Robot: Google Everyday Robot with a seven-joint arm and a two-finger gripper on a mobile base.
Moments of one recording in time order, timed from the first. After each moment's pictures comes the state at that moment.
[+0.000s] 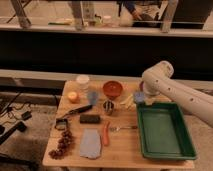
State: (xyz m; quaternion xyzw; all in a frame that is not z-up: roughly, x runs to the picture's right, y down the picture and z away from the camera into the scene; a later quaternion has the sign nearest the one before) arm 0.254 0.038 0.818 -0.20 0.05 0.00 0.98
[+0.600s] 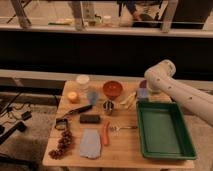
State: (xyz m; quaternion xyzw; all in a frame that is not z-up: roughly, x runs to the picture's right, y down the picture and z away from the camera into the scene) arm 0.283 0.018 0.839 -0.17 0.08 0.04 0.98
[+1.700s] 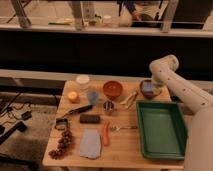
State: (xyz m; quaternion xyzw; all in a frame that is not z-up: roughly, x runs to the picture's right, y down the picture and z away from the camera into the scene) arm 0.344 -0.014 0.894 -0.18 0.10 0.05 0.98
